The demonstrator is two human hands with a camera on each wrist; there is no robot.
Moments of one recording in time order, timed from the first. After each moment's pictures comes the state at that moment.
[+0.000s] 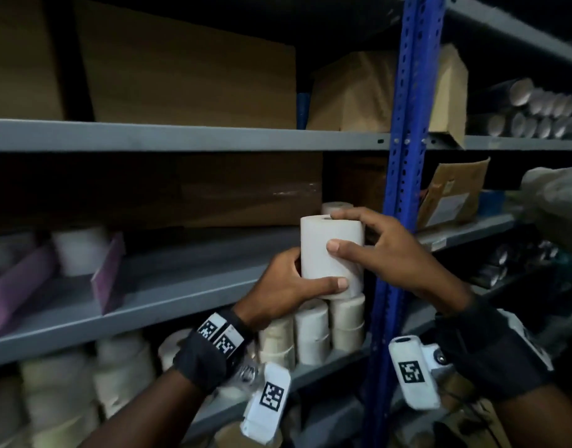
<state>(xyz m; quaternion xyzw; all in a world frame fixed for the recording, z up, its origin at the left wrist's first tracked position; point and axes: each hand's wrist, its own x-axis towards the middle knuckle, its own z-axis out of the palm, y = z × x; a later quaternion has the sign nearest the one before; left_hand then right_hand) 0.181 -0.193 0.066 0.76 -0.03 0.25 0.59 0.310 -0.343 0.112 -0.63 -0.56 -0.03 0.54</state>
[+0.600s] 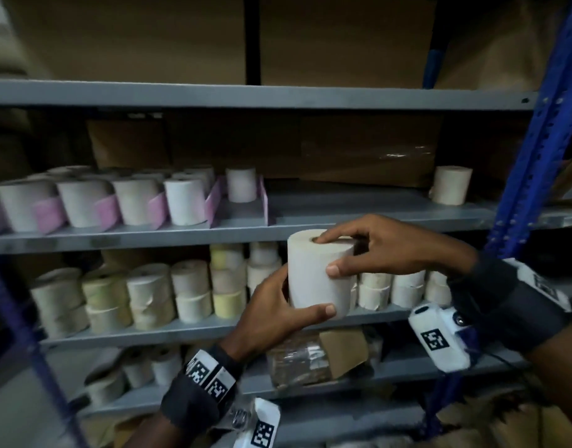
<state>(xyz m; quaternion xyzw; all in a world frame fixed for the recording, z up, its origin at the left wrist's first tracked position) -0.096 -0.201 -0.026 0.77 0.15 0.37 0.50 0.103 -0.299 0.106 -0.61 -0.75 0.13 0.21</state>
